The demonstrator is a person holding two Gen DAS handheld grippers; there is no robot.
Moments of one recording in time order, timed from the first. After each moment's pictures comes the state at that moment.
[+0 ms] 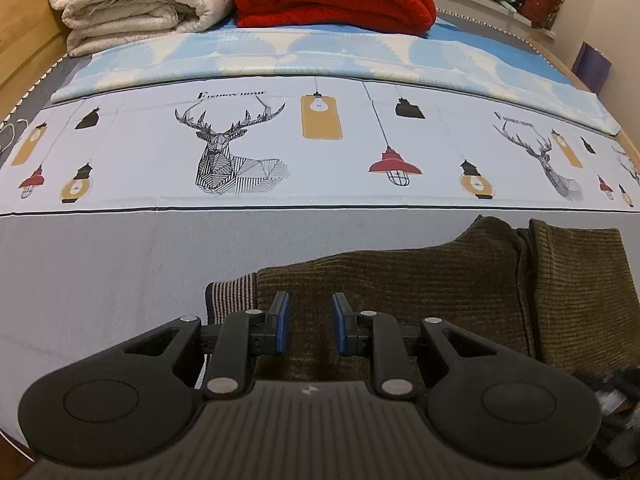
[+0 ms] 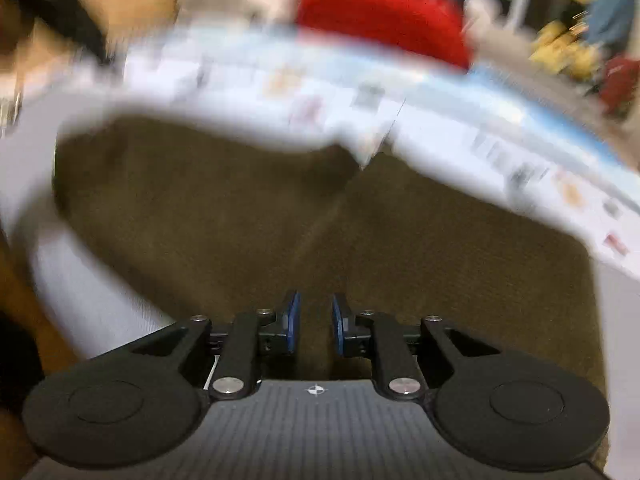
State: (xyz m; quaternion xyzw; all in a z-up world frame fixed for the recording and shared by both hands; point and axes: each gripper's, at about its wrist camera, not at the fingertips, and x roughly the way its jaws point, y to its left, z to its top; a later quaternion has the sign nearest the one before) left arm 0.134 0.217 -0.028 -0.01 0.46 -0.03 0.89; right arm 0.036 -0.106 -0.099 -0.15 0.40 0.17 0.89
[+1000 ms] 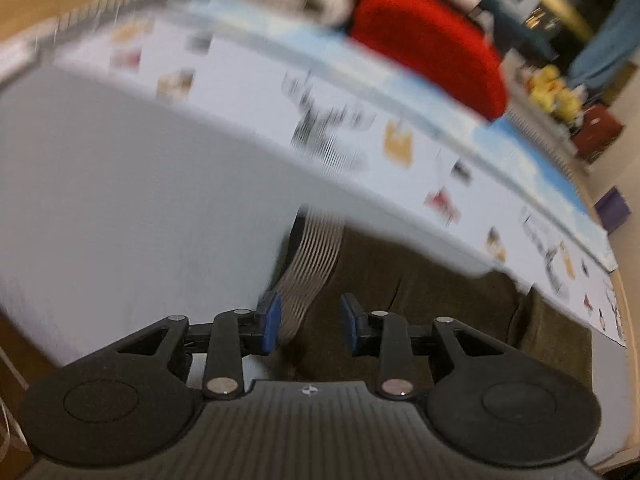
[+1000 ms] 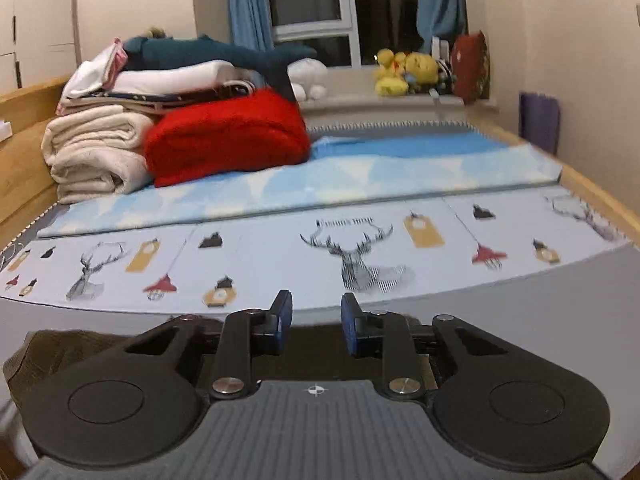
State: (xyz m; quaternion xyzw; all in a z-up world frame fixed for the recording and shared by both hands) left arm 0.044 0.299 -0.060 -0.23 0.43 0.04 0.87; right arm 0.071 -0.284 0.022 0.05 0.26 0.01 0.97
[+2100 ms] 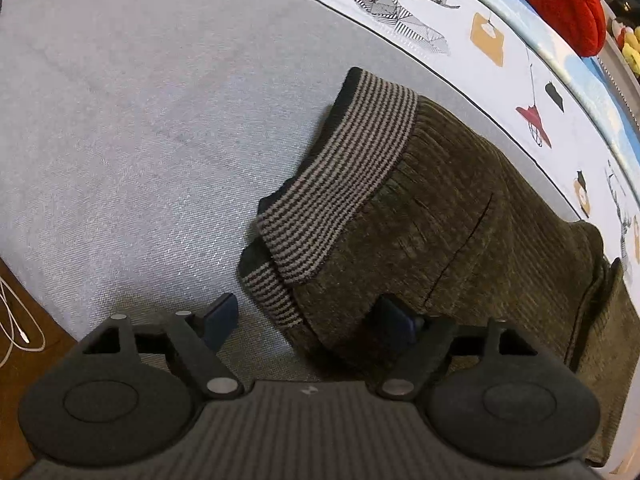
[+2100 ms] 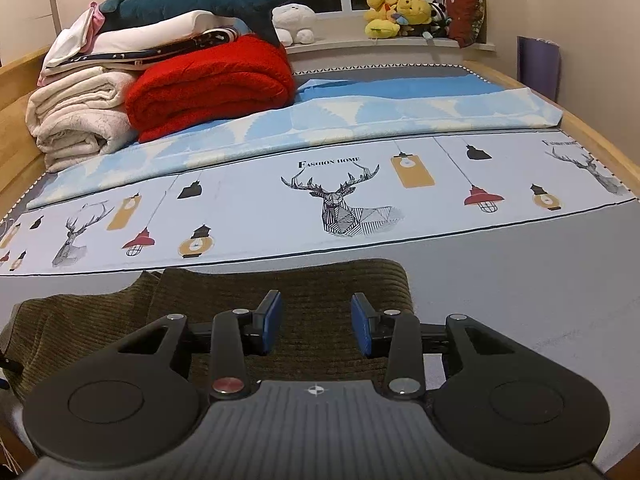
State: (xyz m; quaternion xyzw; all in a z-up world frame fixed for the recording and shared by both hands) left arm 0.090 0.279 -0.140 -0.23 0.56 0.11 0.78; right arm 0.085 -0.300 -0.003 0.07 0.33 0.02 0.94
